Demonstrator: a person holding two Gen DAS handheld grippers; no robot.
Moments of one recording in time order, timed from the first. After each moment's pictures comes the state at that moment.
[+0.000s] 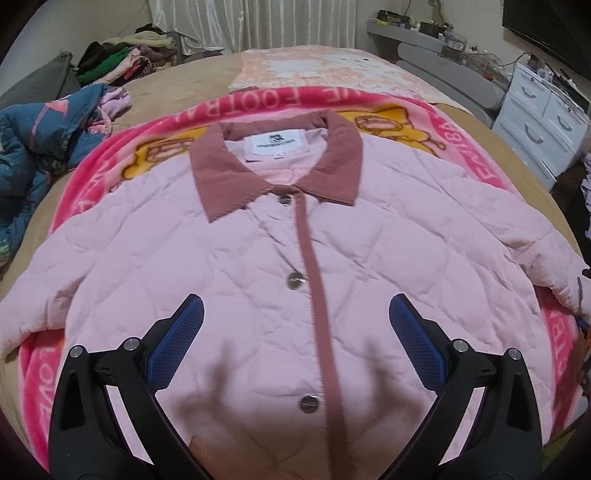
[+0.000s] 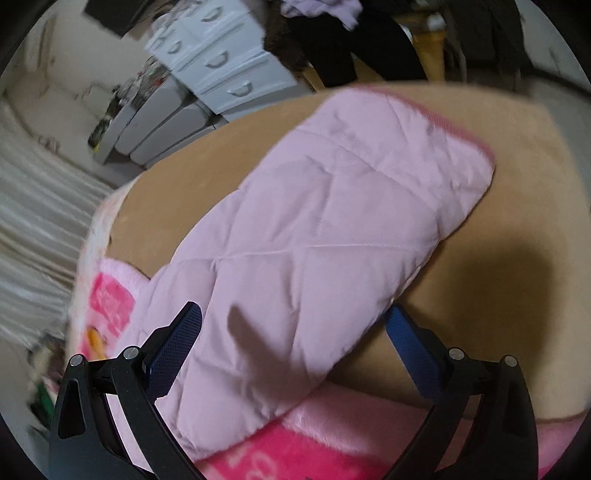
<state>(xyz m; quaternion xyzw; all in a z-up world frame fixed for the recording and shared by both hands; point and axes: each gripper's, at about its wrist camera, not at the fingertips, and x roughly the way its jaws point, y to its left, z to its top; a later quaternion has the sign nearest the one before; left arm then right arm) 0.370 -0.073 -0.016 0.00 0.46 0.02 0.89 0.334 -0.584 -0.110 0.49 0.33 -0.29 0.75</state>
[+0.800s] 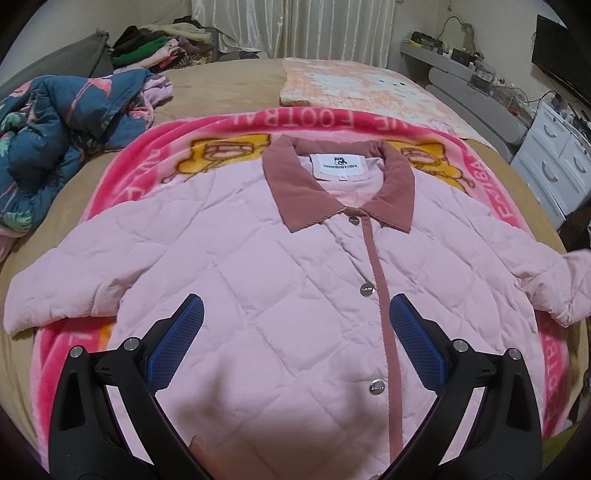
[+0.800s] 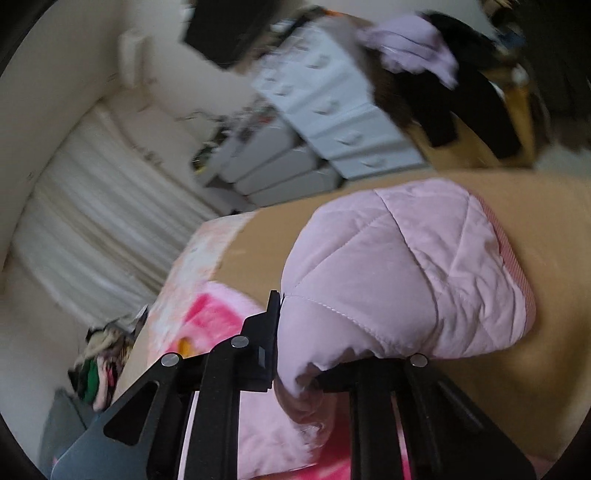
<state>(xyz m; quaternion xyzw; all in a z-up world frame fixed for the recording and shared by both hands) 0.345 -0.004 0.021 -0.05 0.44 0.06 0.89 0.337 -0.553 0.001 0.40 0.18 -0.14 0.89</state>
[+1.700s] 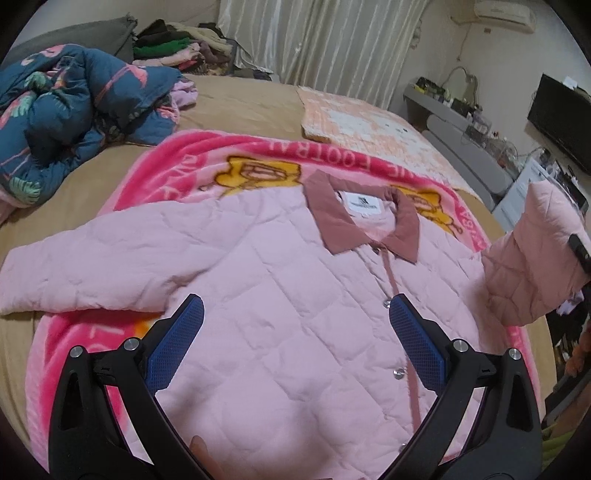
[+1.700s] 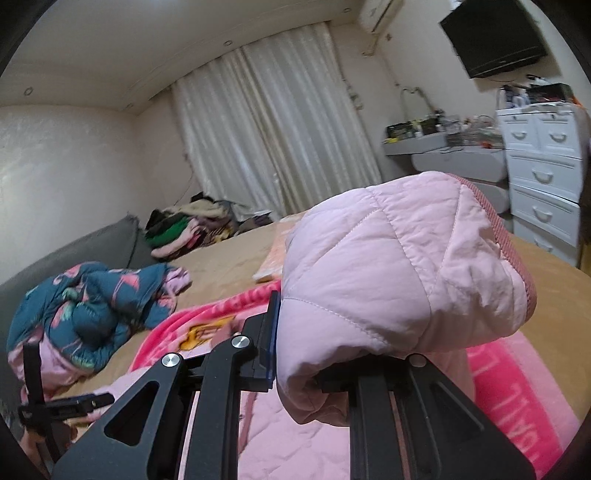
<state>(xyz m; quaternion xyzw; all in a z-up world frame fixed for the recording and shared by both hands) 0.290 0.088 0.052 -0.13 0.38 0.04 0.91 0.362 -0.306 0.106 0.16 0.19 0.15 0.96</state>
